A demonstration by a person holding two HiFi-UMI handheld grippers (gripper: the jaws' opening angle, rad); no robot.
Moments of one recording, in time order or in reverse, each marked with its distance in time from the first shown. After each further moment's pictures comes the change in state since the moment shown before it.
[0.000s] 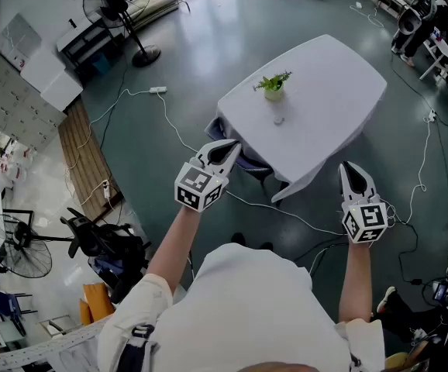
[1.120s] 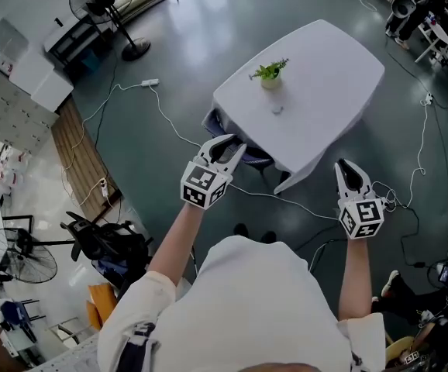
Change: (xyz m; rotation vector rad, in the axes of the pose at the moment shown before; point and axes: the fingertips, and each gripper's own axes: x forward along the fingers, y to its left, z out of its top) left arm 0.010 0.021 -0.033 -0.024 0.029 -0.021; right arm 0.018 0.026 -0.032 0.031 0.086 -0.016
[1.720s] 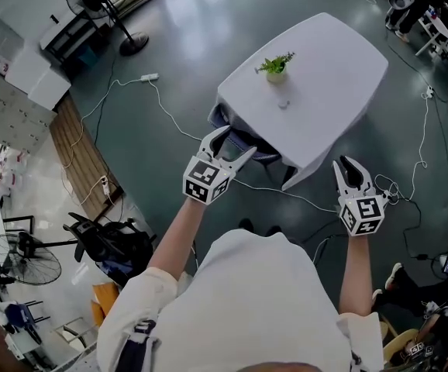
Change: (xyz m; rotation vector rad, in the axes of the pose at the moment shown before) left arm -0.013 0.027 -0.017 -0.019 0.010 -0.057; right arm 0.024 0.038 -0.007 0.005 0.038 -0.008
